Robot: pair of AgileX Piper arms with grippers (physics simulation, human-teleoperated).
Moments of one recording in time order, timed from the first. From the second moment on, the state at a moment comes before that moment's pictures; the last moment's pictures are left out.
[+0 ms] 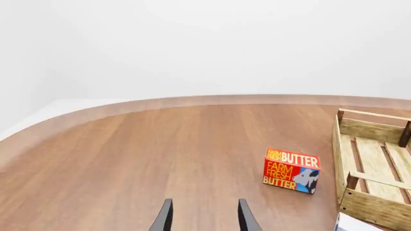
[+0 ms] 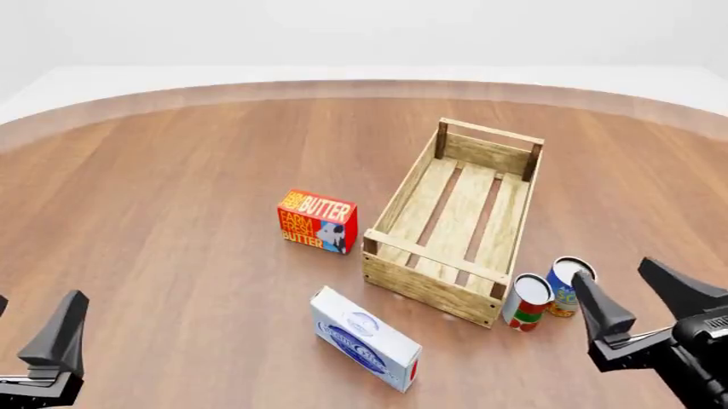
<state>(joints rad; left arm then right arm) 0.00 0.01 0.00 0.00 0.00 0.19 0.50 -0.05 -0.30 -0.07</state>
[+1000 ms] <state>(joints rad) 0.00 0.01 0.00 0.00 0.00 0.74 0.94 -0.35 -0.26 0.04</state>
